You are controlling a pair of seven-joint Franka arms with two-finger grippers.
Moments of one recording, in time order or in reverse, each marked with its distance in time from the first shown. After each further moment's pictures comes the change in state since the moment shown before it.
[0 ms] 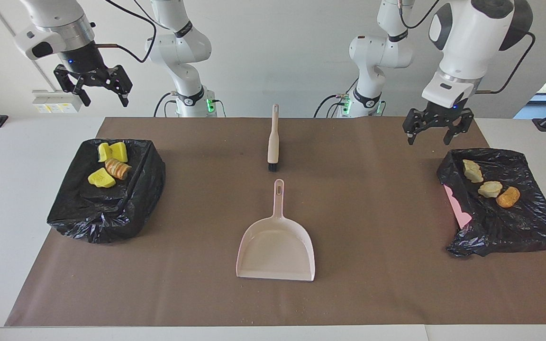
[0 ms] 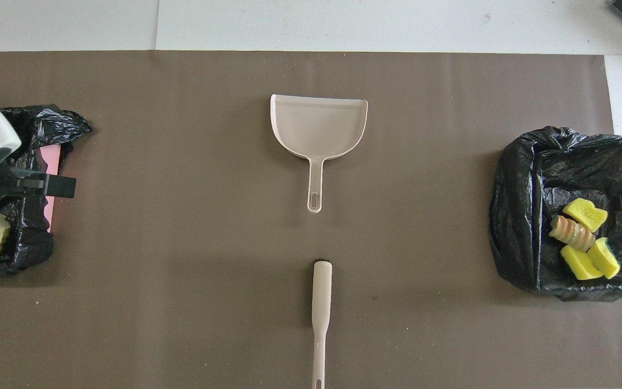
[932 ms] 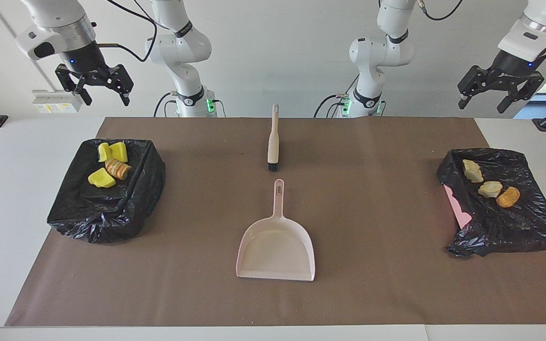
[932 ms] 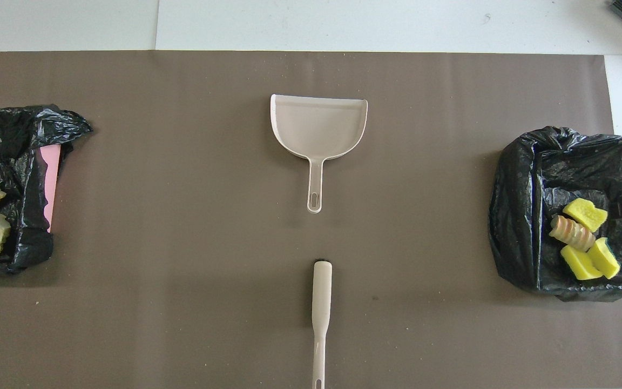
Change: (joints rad) left arm 0.140 0.122 0.009 0.357 -0.116 -0.303 0.162; right arm 0.000 -0.001 0.002 0.000 -0.001 -0.012 0.000
